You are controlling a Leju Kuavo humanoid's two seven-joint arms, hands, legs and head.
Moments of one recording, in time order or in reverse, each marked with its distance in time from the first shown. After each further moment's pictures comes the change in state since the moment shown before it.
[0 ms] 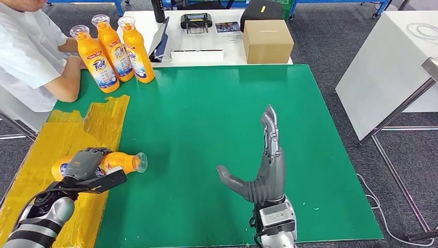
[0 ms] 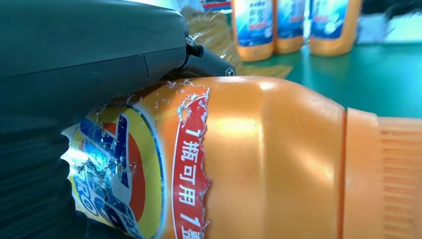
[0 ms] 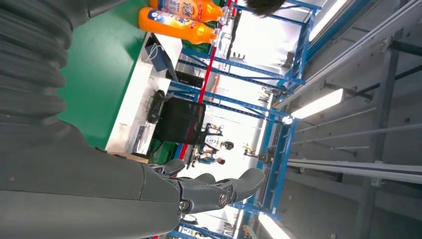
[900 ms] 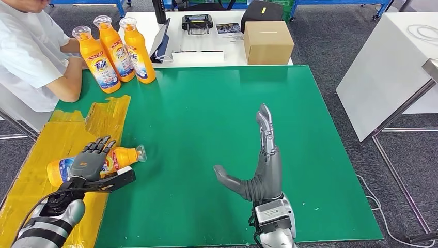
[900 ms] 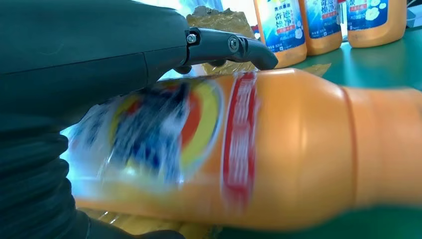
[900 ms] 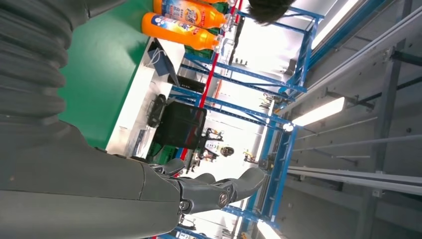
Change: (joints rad) left arm -0.035 -0.056 -0.035 0.099 -0.241 0.087 0.164; right arm -0.011 0.002 0.000 0.011 0.023 0.025 0.024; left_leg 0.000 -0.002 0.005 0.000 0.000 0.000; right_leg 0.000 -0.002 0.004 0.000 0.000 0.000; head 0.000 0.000
